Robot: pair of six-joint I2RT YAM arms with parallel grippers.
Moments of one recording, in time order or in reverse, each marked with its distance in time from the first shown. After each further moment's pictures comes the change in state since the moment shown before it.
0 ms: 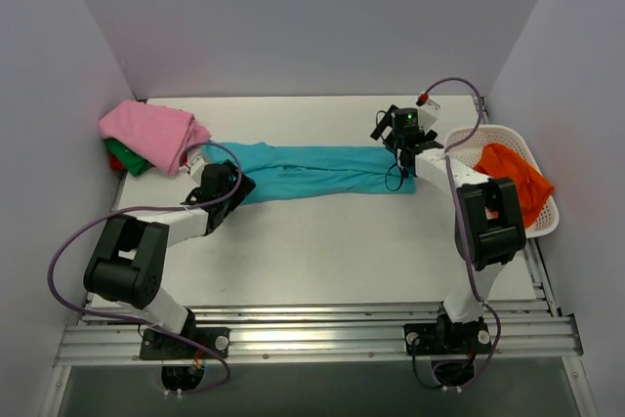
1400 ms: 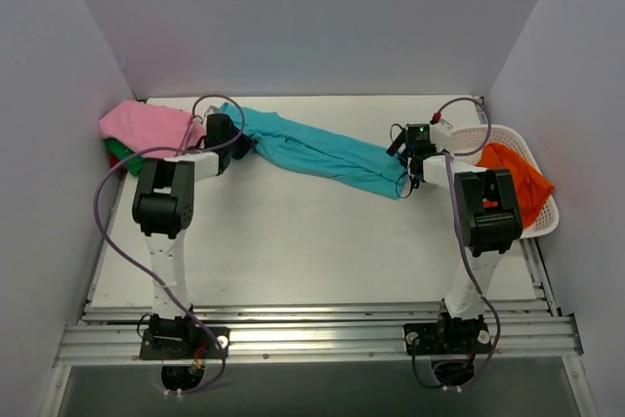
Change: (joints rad) left arm 0.118 0.589 0.627 0.045 0.299 -0.037; right arm -0.116 0.111 -0.100 0.065 0.001 -0.008
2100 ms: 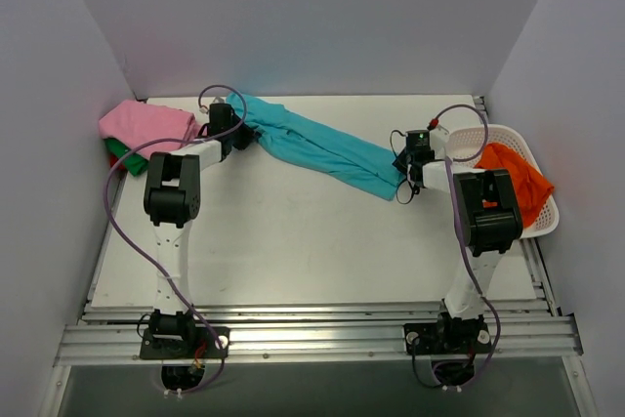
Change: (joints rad) left arm 0.027 0.218 0.354 -0.174 0.090 0.047; right arm 0.000 0.001 -0.067 0.070 -0.076 0.001
